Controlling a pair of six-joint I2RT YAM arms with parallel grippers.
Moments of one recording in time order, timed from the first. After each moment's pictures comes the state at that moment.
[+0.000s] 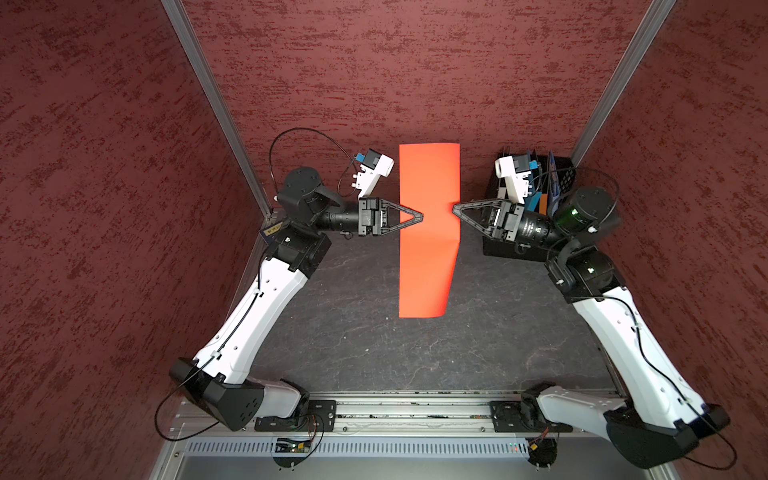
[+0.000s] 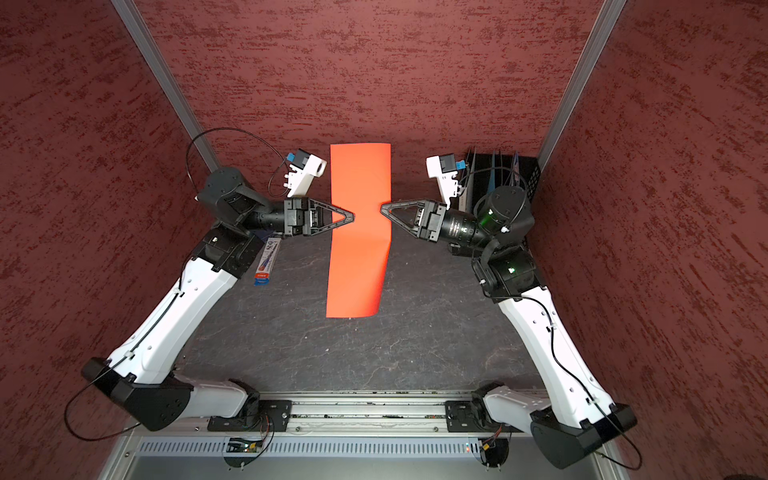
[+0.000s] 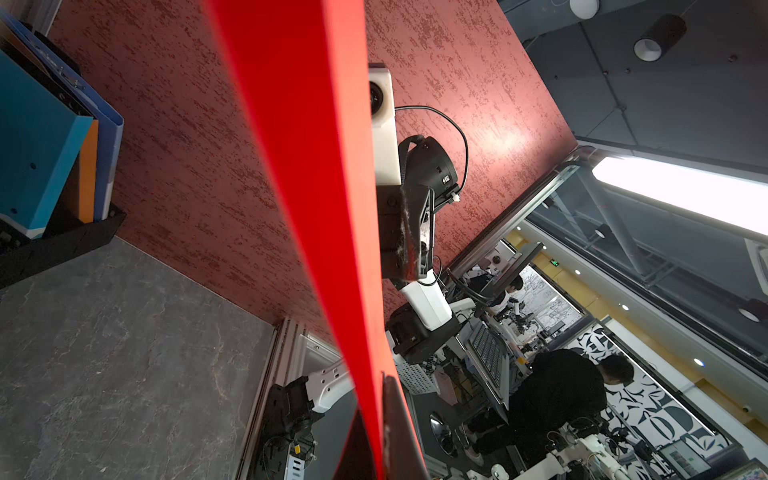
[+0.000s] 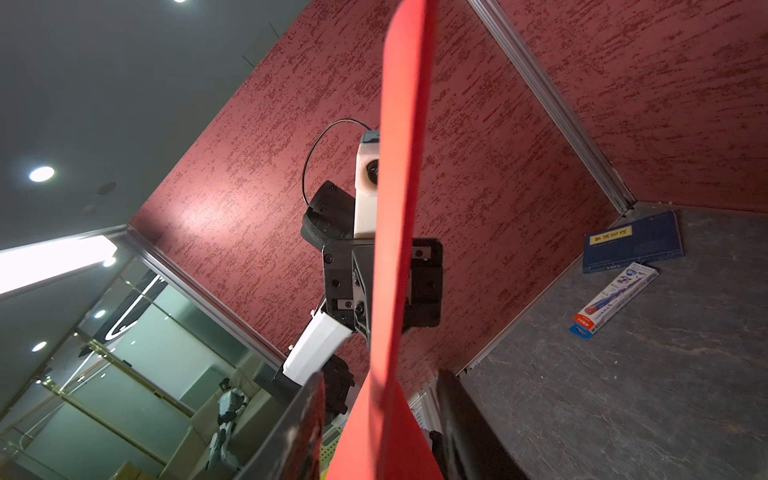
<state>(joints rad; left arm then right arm) -0.45 1.38 1.62 0.02 1.20 -0.99 0.39 1.20 1.52 -0.07 -0.93 0.97</state>
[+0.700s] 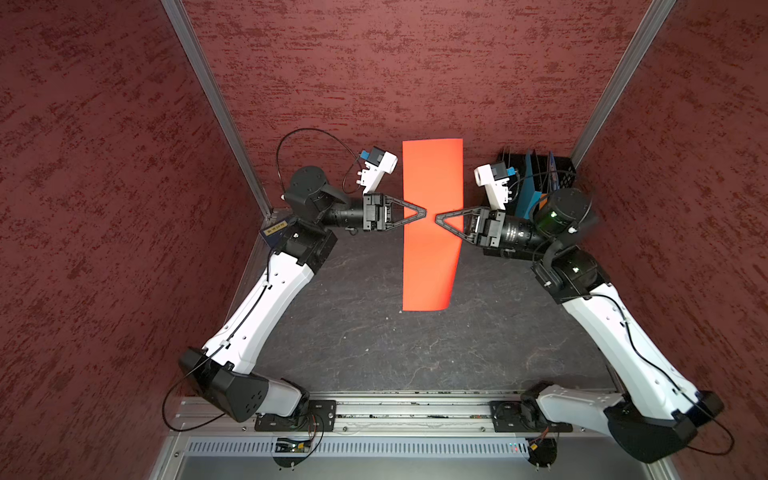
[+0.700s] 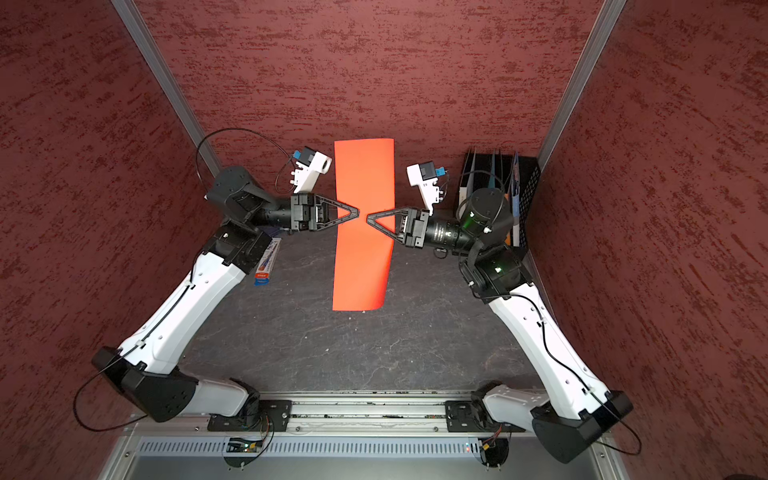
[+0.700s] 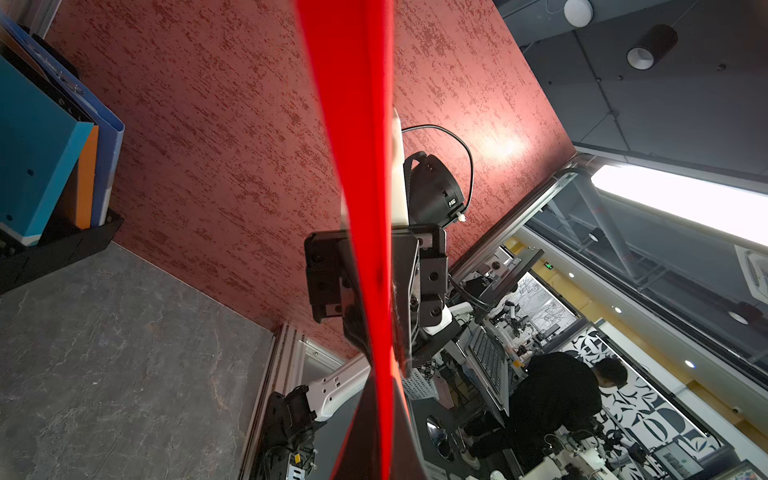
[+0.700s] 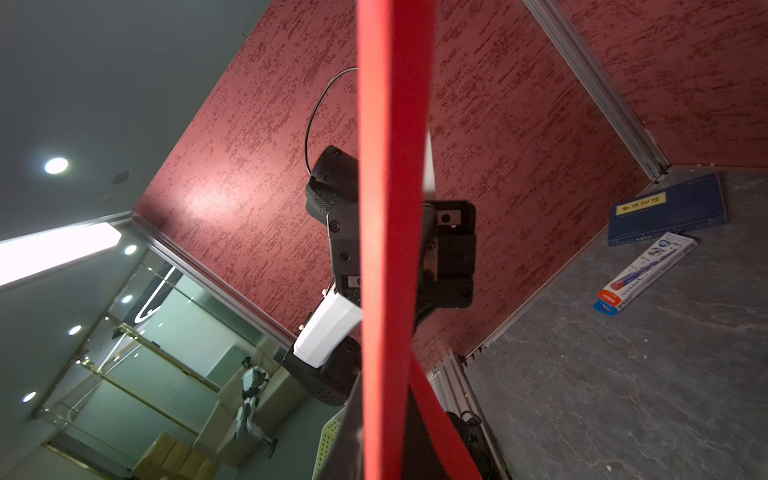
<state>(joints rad) -0.45 1.42 1.62 0.11 1.20 -1.04 0.48 1.22 1.50 -0.08 -0.91 0.95</state>
